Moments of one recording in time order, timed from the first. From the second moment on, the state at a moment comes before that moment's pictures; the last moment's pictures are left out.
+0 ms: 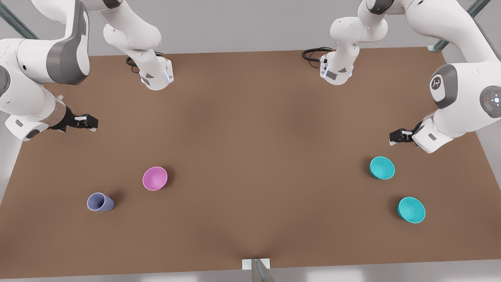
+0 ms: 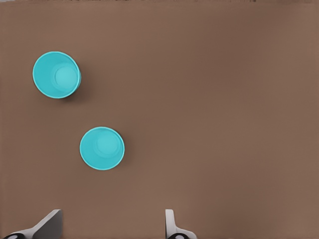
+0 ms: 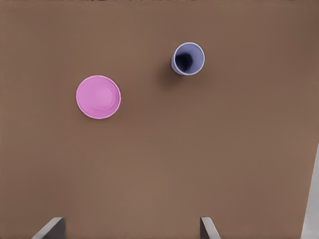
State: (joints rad) left arm -0.04 0.24 0.06 -1.41 -0.03 1.55 0.14; right arm -0.13 0.12 0.15 -1.38 -0.14 1.35 -0.03
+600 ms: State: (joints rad) left arm -0.04 0.23 0.06 -1.41 -0.03 1.55 0.16; right arm -0.16 0.70 0.16 -1.51 0.03 1.85 0.02
